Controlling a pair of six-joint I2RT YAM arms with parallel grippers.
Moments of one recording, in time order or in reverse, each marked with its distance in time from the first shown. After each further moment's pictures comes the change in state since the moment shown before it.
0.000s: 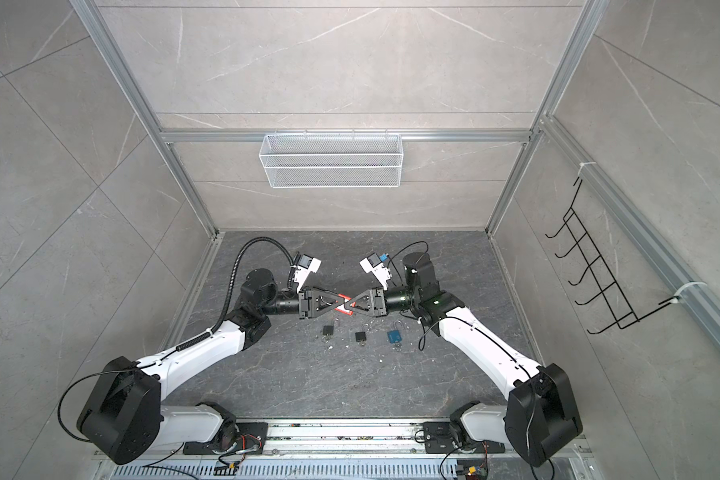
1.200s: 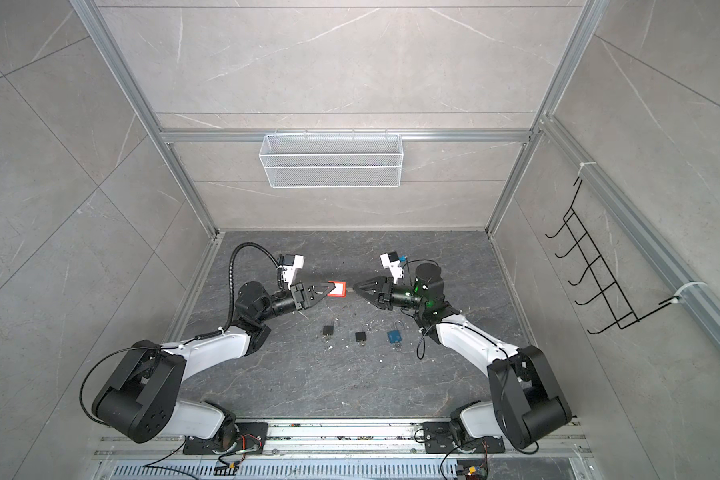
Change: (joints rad) left arm 0.076 0.106 -0.156 0.472 -0.205 -0.351; right arm -0.087 0.103 -0.225 0.671 0.142 0.632
